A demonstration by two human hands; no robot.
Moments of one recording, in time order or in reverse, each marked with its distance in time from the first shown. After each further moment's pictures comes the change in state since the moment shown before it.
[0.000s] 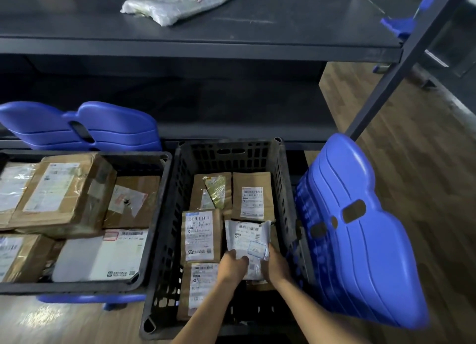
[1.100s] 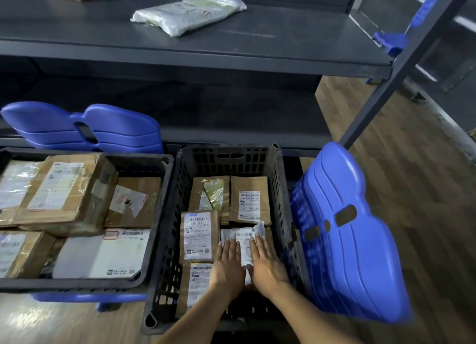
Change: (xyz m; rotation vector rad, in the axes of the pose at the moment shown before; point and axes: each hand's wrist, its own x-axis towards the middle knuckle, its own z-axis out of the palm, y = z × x) left_hand -0.002 -0.016 -0.001 1.343 0.133 0.457; right_hand -0.016 -0.010 -0.004 -0.737 -0.115 -0.301
